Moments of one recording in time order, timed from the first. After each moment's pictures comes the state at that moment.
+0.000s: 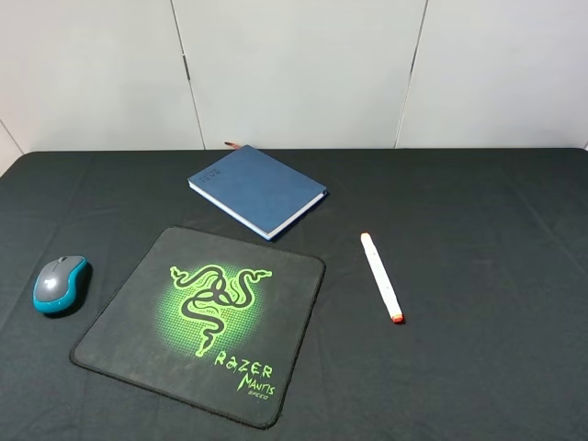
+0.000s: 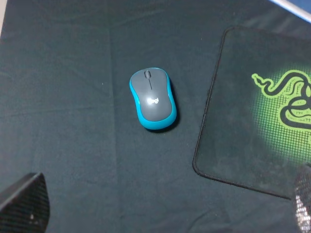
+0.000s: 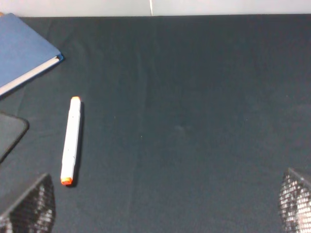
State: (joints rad) left arm -0.05 0.54 -0.86 0.10 1.16 -0.01; right arm 0.06 -0.01 -0.49 0.09 1.03 0.04
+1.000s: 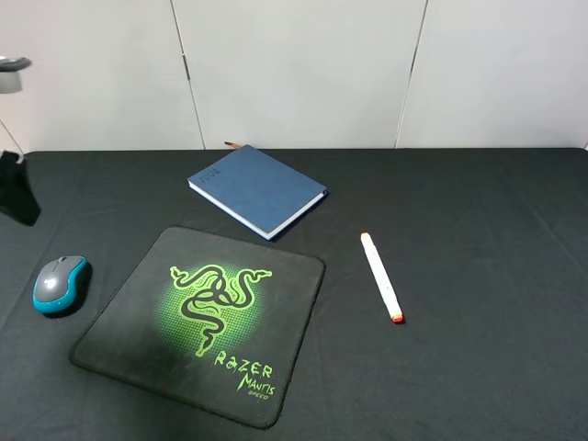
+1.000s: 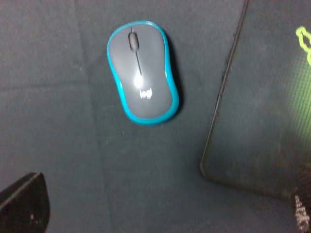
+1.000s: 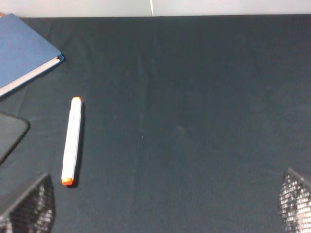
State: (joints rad) left arm -0.05 1.23 -0.92 0.10 0.95 -0.01; right arm 0.06 -0.01 -0.49 0.09 1.02 0.04
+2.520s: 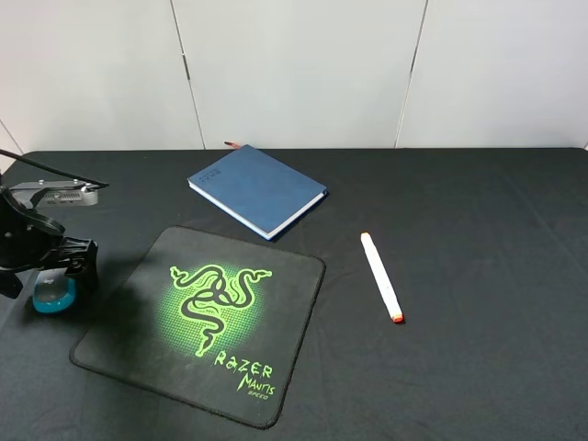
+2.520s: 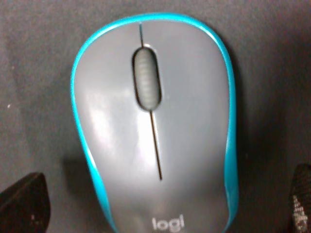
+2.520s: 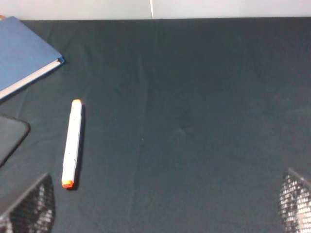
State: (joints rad) left arm 0.06 1.78 -0.78 0.08 0.49 -0.01; right arm 0.06 -0.01 -0.49 0.09 1.02 0.04
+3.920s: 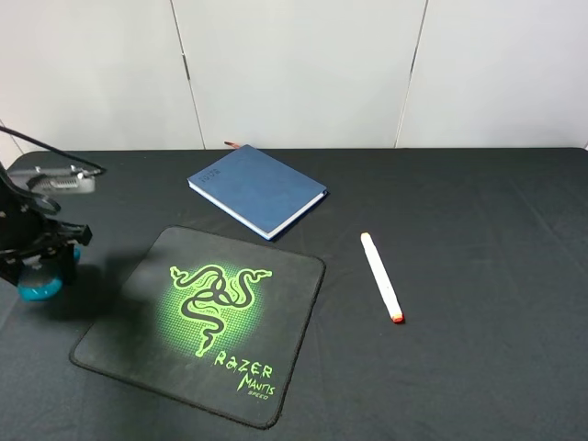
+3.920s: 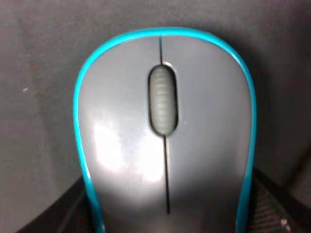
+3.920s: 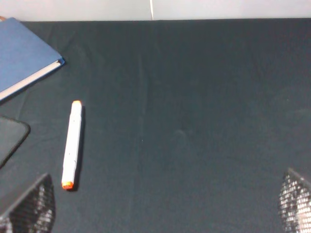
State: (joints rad) left arm 0.06 1.75 -0.89 0.08 0.69 -0.02; right arm 0.06 -0.01 -0.49 0.09 1.02 0.04
